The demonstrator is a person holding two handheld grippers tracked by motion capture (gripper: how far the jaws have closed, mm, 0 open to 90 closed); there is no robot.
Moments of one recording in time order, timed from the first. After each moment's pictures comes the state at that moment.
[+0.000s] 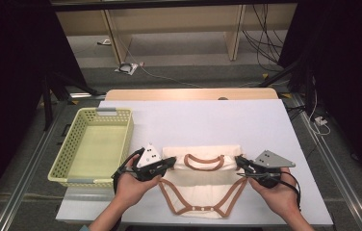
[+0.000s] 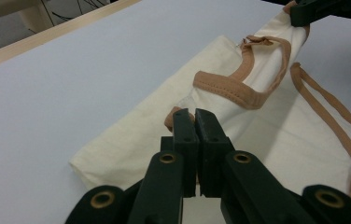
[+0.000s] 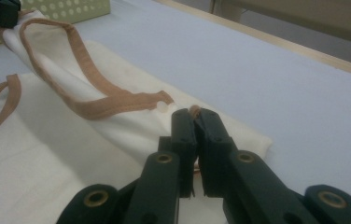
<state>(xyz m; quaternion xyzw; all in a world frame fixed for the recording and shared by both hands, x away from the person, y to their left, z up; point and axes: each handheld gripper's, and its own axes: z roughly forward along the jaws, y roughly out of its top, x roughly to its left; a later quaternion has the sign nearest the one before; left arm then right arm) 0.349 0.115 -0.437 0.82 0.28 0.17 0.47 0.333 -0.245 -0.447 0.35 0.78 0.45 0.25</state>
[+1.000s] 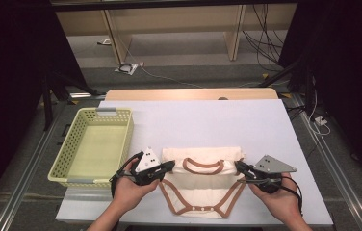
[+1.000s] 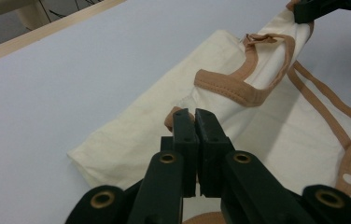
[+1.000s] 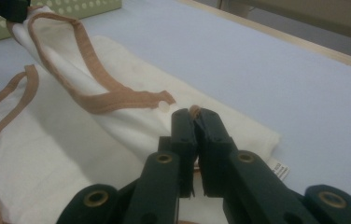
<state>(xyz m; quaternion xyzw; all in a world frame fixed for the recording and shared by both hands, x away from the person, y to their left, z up) 0.339 0.117 -0.438 0.82 0.28 0.17 0.47 0.321 -0.244 -0.449 0.34 0.79 0.45 0.24</state>
